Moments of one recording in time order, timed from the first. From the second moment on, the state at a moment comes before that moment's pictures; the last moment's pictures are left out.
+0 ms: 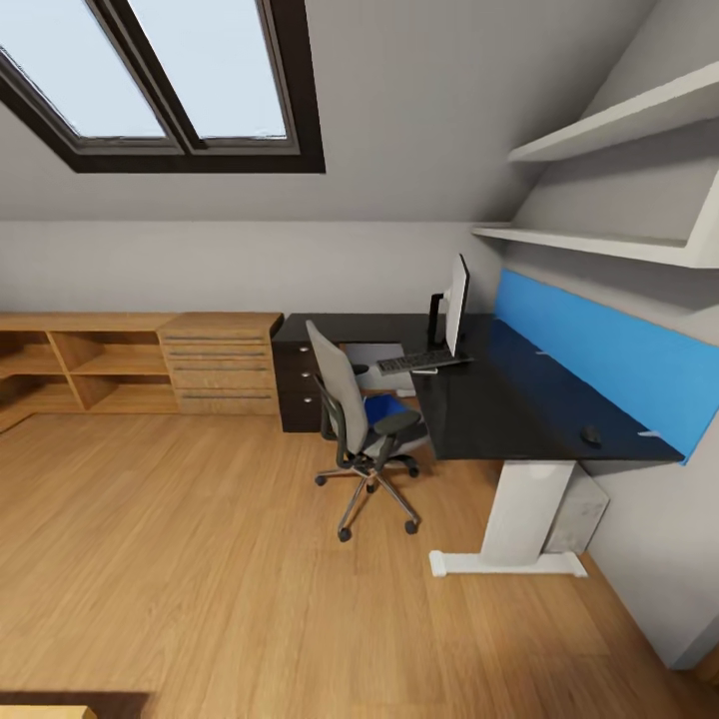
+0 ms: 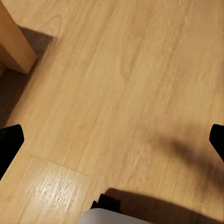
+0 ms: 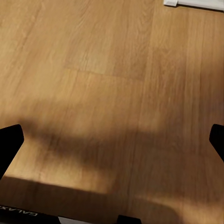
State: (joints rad) left arm 0.00 0.00 0.12 -0.18 0.21 -0.65 0.00; right arm -0.01 0.03 0.00 -0.29 0.18 -0.54 -0.01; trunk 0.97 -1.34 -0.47
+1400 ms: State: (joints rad) left arm 0.00 0.00 0.12 -0.18 0.21 -0.65 0.01; right arm -0.01 0.03 0.00 -0.30 0.19 -0.54 -0.01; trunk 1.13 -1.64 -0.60
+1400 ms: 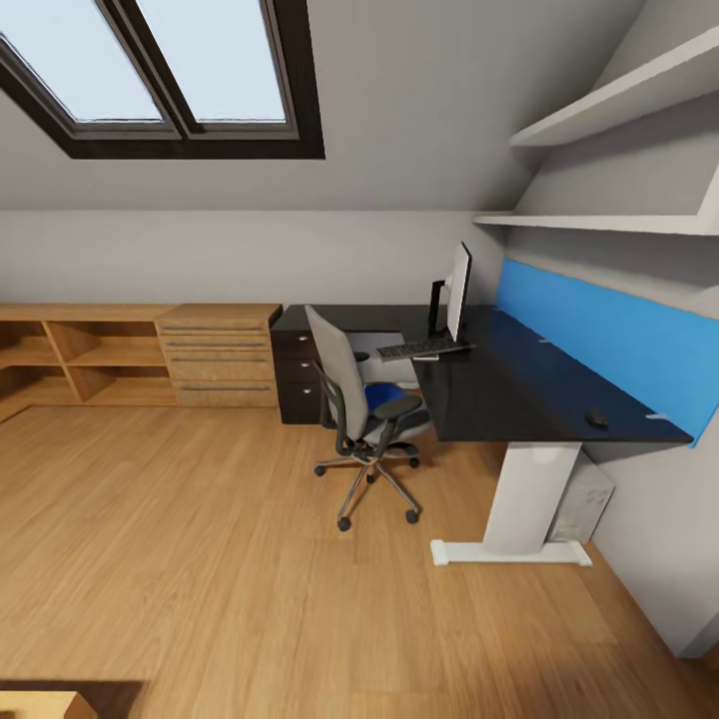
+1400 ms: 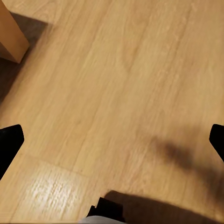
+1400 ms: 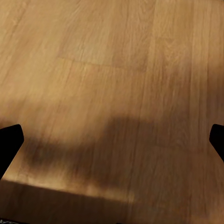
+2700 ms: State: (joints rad) left arm -0.49 -0.17 0.03 -0.90 0.20 0.25 0.20; right arm -0.84 0.04 0.00 -0.31 -0.14 0.04 -0.11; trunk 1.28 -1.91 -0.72
